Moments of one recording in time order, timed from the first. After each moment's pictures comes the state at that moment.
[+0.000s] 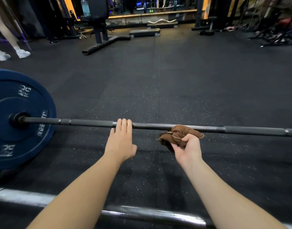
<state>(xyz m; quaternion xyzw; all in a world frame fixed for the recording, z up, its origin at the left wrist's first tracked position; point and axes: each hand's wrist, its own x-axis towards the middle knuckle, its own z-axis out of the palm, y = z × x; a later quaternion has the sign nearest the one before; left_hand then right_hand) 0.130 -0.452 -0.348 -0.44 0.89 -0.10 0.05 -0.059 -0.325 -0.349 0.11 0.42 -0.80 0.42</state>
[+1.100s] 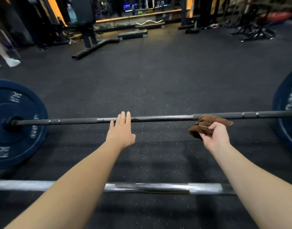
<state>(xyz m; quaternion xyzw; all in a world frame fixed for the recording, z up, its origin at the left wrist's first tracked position) 0.074 -0.390 -0.313 -0.45 0.89 -0.01 0.05 -0.190 -0.204 -0.334 0.12 0.47 -0.81 0.33</state>
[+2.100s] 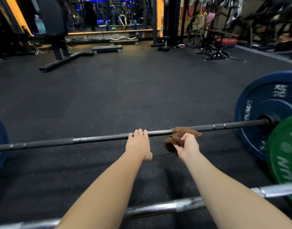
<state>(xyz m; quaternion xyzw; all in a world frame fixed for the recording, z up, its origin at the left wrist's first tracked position) -0.037 -0.343 -0.305 -0.31 0.94 -0.05 0.13 -0.162 -0.221 -0.304 0.18 0.51 -0.78 0.30</state>
